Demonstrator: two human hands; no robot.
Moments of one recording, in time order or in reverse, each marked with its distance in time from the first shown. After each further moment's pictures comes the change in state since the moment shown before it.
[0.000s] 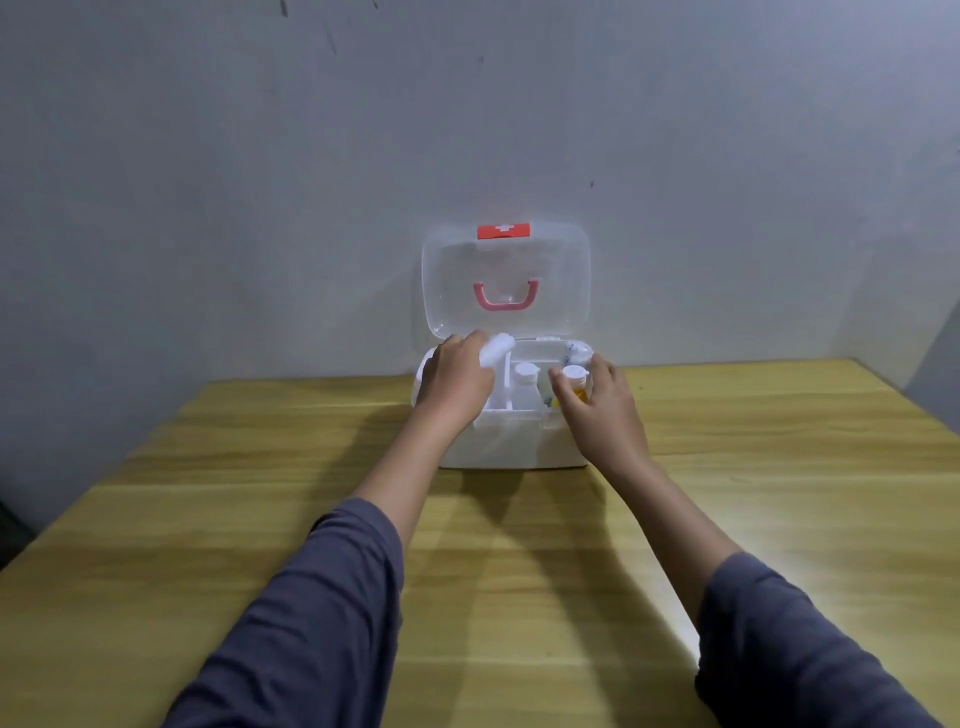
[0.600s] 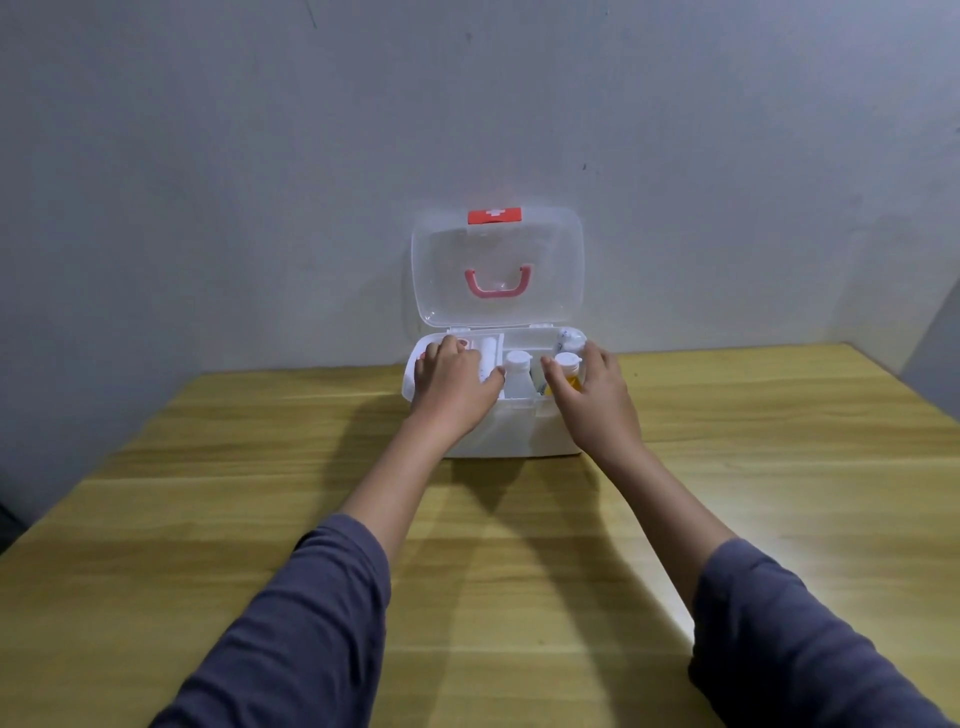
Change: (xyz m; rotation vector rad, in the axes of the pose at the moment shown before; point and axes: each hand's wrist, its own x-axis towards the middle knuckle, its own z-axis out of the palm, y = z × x) left_hand -0.011 -0.004 0.015 0.112 -0.044 0.023; right_hand 0.001 0.001 0.001 -0.008 0.007 -0.024
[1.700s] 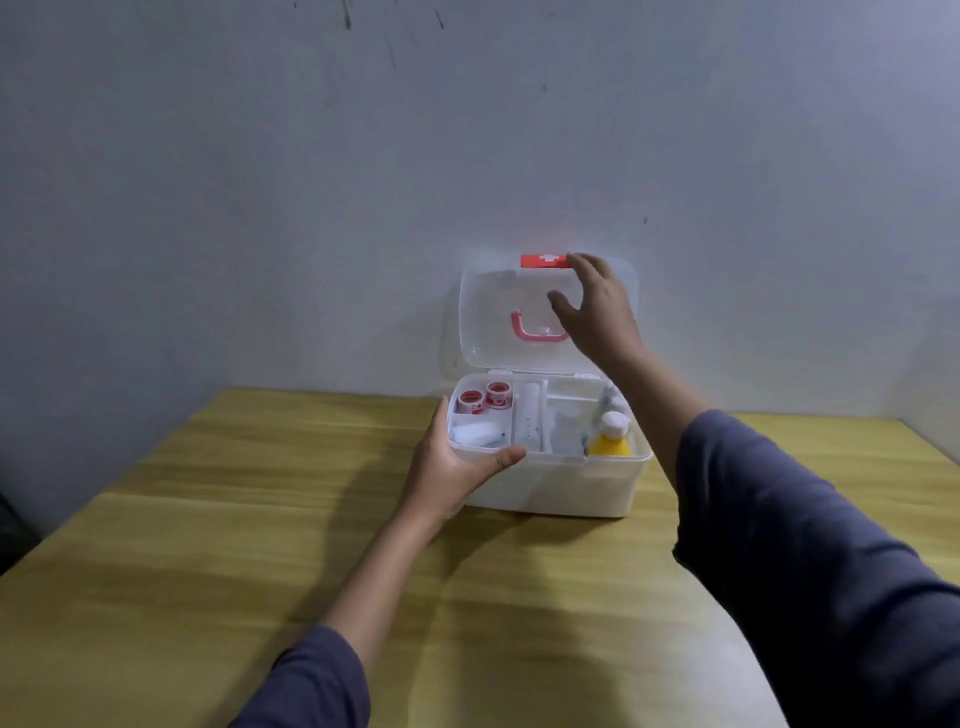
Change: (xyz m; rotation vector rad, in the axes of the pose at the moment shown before) left_hand -0.023 -0.065 0.018 -0.976 0.085 -0.096; right_hand 0.125 -0.083 0.019 -0.212 0.019 -0.394
